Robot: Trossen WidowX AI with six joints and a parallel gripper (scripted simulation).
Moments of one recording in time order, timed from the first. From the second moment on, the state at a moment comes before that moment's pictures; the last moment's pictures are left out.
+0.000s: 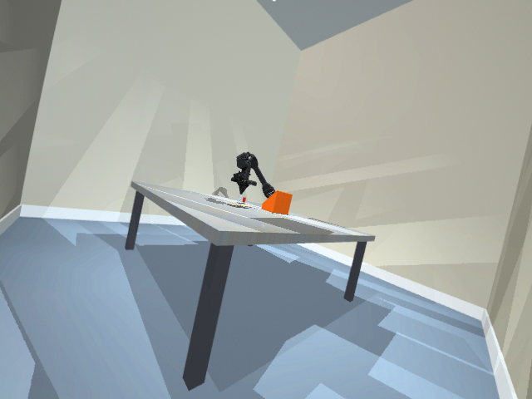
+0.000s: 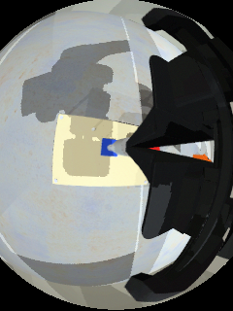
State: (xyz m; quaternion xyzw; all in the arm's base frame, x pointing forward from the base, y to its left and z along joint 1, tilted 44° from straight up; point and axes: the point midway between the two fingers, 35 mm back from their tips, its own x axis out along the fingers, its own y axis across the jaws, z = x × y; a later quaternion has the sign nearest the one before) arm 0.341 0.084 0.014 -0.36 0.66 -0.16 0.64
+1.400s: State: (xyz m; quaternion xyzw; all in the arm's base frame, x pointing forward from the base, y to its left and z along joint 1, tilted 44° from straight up) arm 0.340 0.082 0.009 -0.37 0.66 -0.16 0.64
